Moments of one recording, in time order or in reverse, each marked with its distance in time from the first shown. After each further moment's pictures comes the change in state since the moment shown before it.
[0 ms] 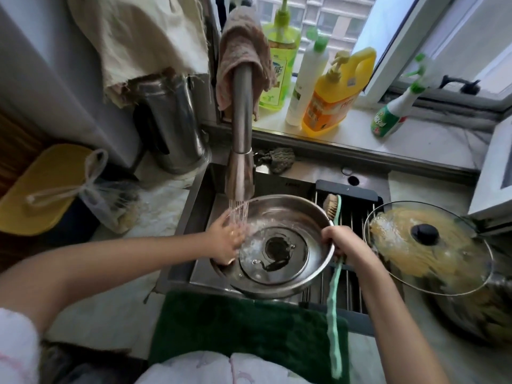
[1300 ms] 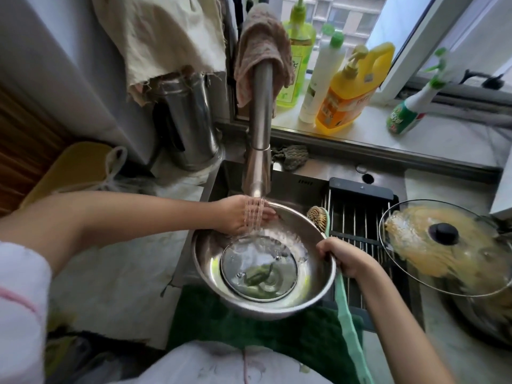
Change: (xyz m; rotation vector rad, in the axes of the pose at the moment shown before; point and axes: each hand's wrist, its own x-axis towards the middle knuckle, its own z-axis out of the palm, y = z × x) left_hand 0.009 -0.067 -0.017 0.000 0.477 0.527; right_hand -0.004 0.015 0.025 -0.006 -0.352 0.004
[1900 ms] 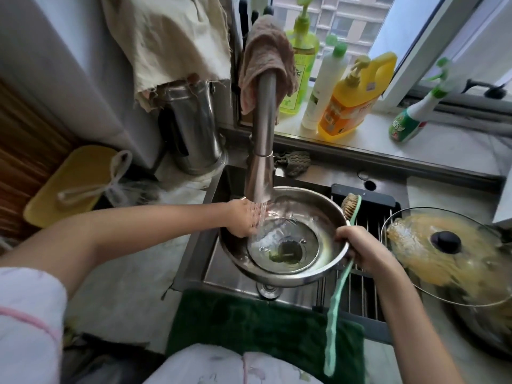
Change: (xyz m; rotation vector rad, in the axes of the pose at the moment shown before) left_hand 0.011 0.014 -0.028 -0.508 -0.345 -0.626; right_hand -0.018 -0.028 -0.018 0.138 0.268 -0.089
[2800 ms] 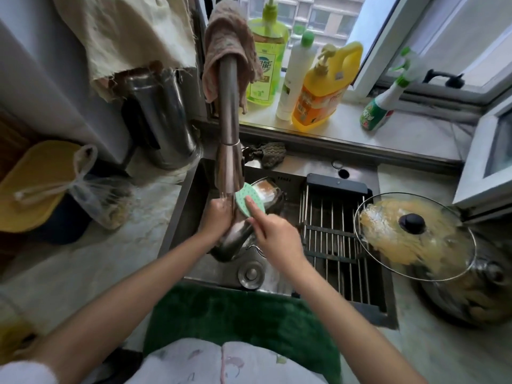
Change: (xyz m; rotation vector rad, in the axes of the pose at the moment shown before) left_hand -0.004 0.053 0.025 -1.295 0.891 -0.390; right_hand -0.004 0.030 0.083 -0.721 0.245 -0.970
